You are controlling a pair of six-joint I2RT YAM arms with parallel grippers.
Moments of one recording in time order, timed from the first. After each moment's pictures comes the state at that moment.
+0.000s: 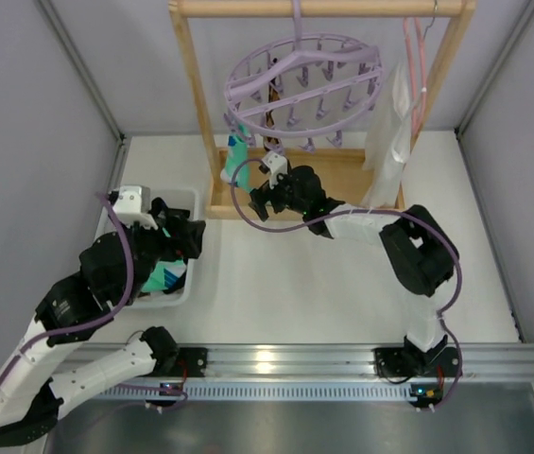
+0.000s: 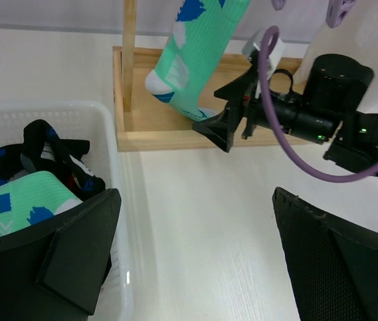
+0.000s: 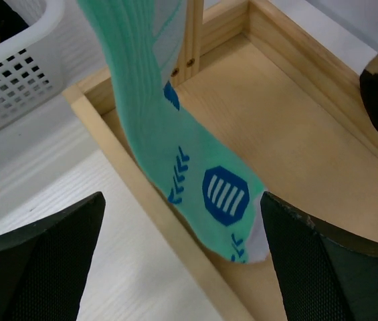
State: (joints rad) left arm -0.86 0.64 1.16 -0.76 -0.58 -0.39; right arm 0.70 1.91 1.20 0.41 -0.16 -0.08
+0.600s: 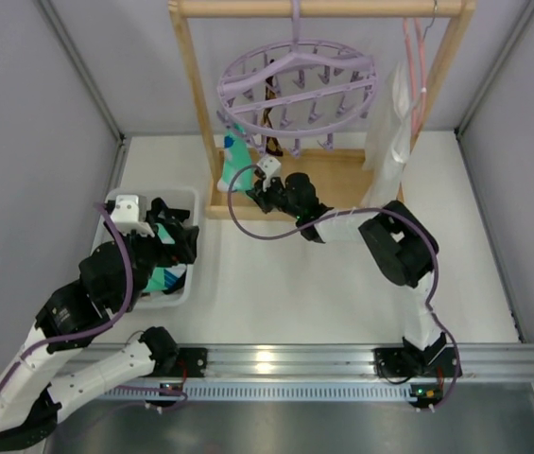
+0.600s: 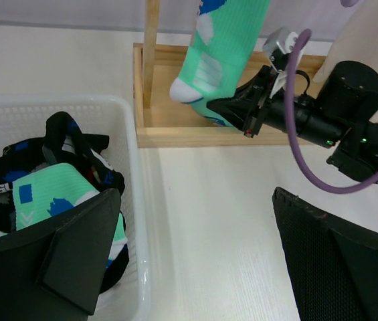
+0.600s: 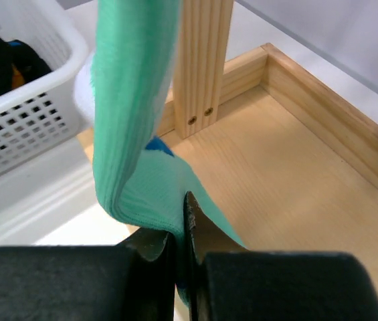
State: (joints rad) left arm -0.86 0.57 1.08 -0.76 -0.63 -0.37; right arm 0.71 2.12 1.29 0.70 -0.23 -0.06
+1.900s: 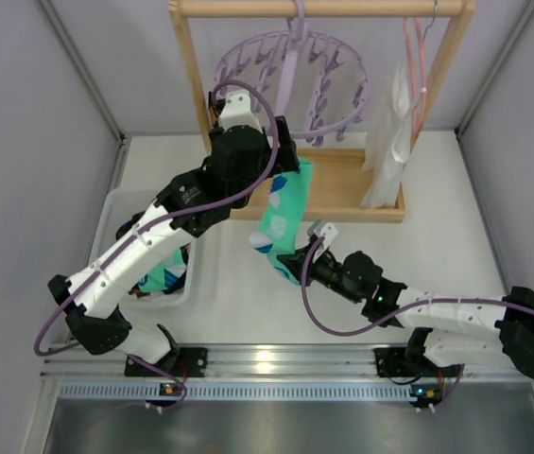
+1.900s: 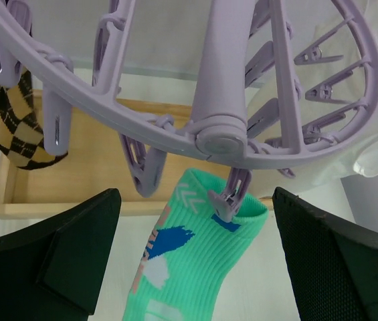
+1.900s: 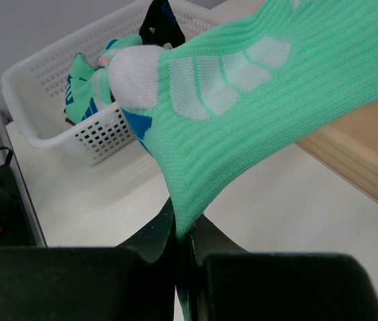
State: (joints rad) left arm -0.88 1.45 1.76 -0.59 -0.60 -0.56; right arm 1.06 1.12 0.44 0.66 0.08 0.19
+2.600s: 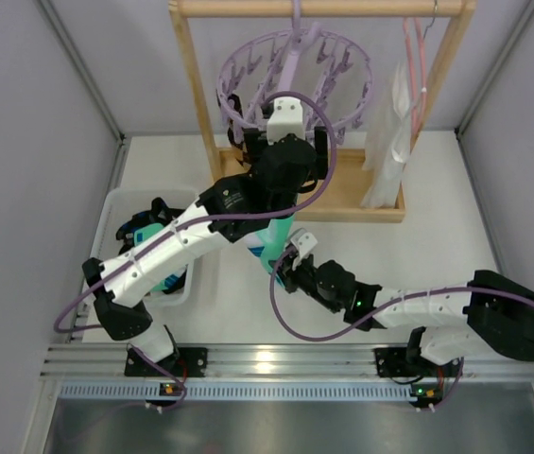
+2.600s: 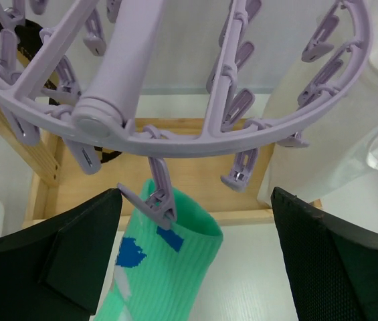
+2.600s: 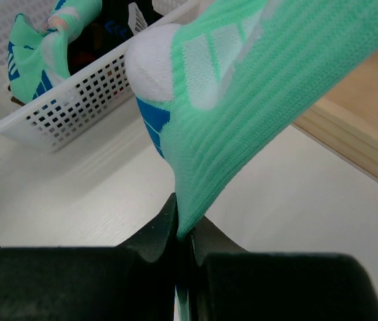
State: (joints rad) left arm -1.06 1.61 1.91 -0.58 -0.88 -0.41; right arm 1.19 1.31 0.50 0.67 0.35 0.15
